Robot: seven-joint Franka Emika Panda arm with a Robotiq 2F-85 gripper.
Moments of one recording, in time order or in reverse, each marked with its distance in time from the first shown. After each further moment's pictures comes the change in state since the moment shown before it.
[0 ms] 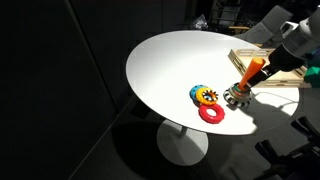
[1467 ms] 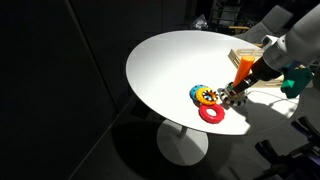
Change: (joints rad) arm 0.177 0.196 -0.132 0.085 0.000 0.158 0.000
